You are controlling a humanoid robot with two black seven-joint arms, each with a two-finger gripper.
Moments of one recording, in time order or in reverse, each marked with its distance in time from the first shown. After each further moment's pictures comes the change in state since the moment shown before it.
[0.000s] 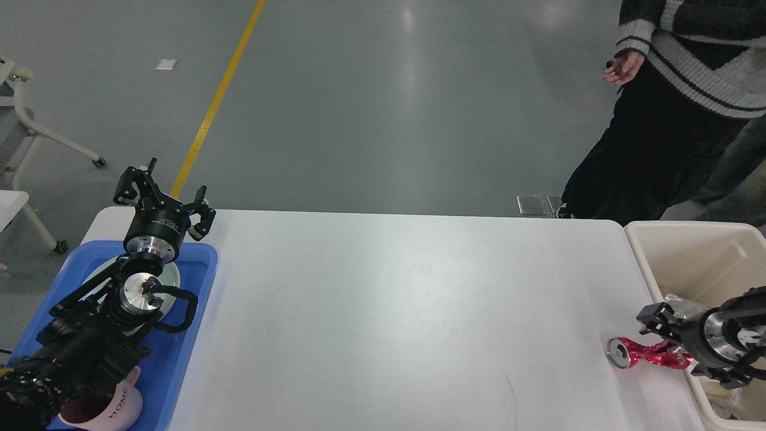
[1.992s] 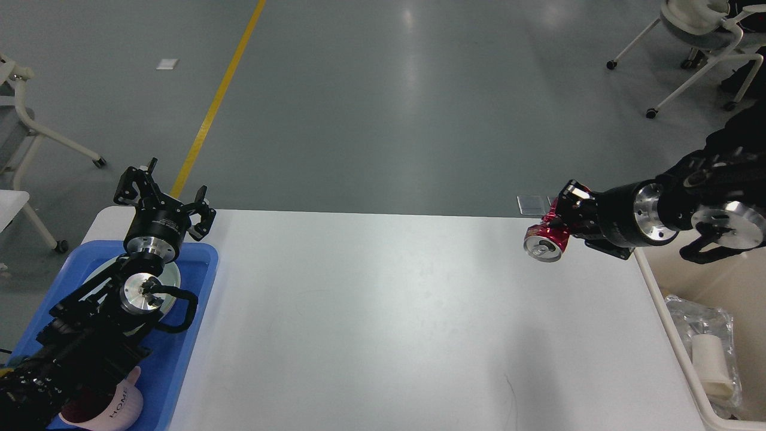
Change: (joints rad) left arm 0.000 0.000 0.000 0.000 0.000 0.000 0.000; right arm 0.871 0.163 0.017 0.581 -0.048 -0.011 0.034
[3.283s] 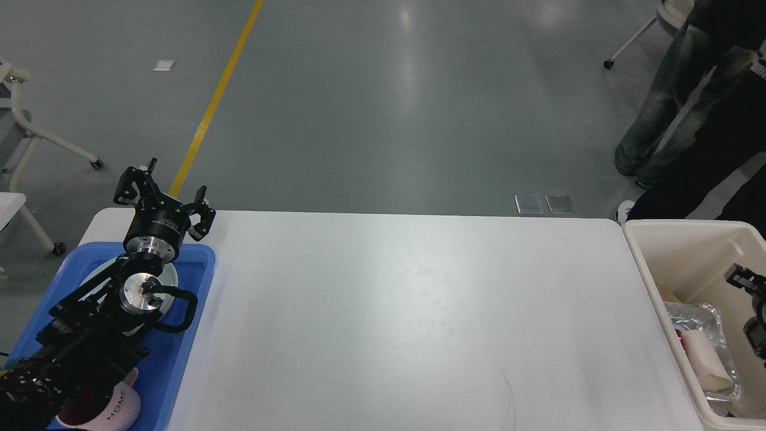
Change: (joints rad) left arm 0.000 0.000 0.001 0.000 0.000 0.000 0.000; right arm -1.453 0.037 0.160 -1.672 -0.064 -0.109 0.010
